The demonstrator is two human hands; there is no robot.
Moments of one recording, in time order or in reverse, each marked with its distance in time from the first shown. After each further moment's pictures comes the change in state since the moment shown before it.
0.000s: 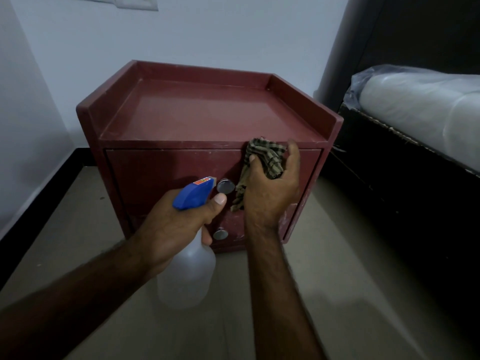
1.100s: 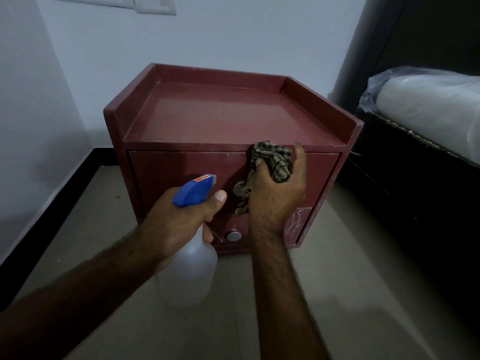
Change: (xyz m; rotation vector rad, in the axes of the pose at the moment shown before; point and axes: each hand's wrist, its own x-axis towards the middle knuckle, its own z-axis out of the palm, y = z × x) left_hand 0.000 -0.003 -0.023 -0.023 0.050 -0.030; right_hand -0.019 0.000 0.014 0.029 -0.028 -0.054
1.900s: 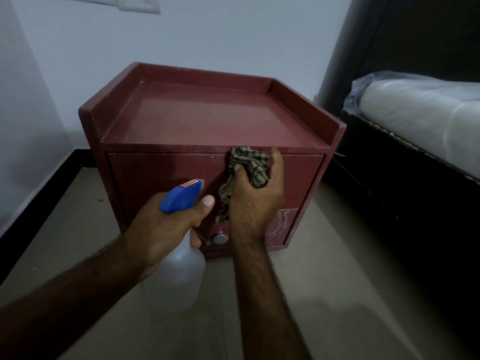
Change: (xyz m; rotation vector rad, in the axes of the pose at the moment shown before) left_hand 0.005 -0.008 0.005 0.023 -0.010 0.009; right_hand -0.007 0.001 0.000 0.008 -0.052 0.062
